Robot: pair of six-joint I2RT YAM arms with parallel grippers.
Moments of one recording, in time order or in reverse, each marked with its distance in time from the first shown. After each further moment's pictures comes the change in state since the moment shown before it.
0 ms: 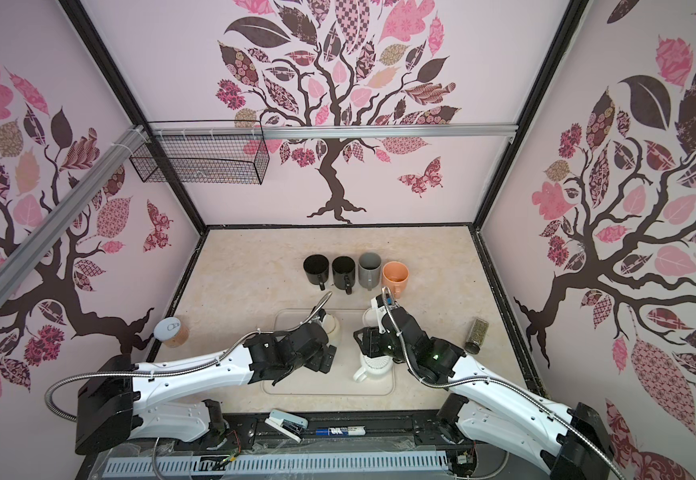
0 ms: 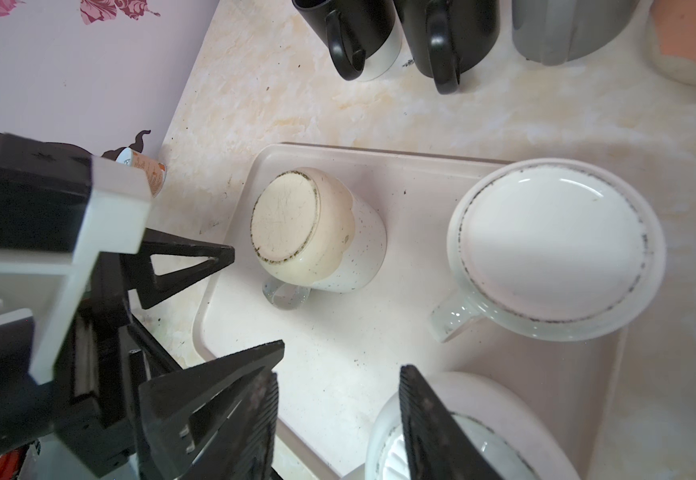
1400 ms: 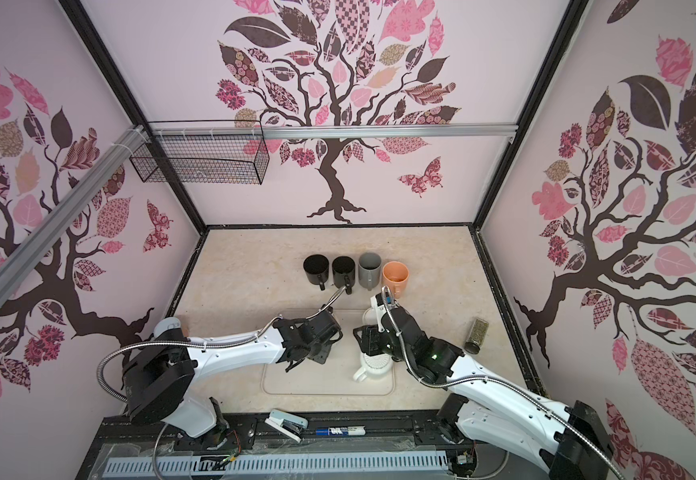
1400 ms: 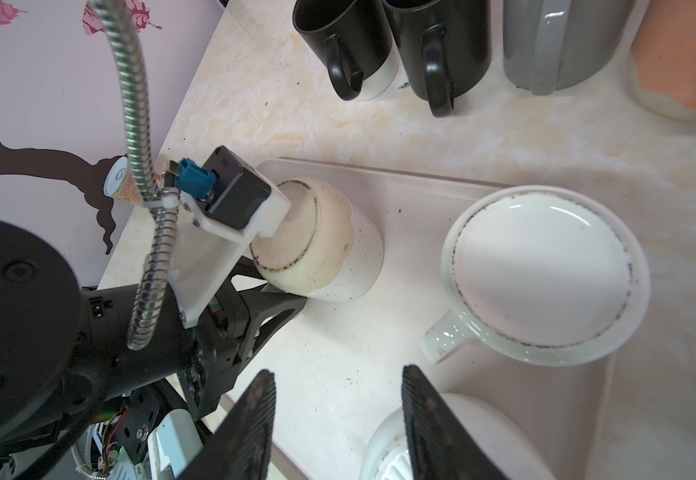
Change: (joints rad) left arm 0.106 0.246 0.073 -0.023 0.068 0.031; right arm 0.000 0.011 -0.010 0.042 0.032 -0.028
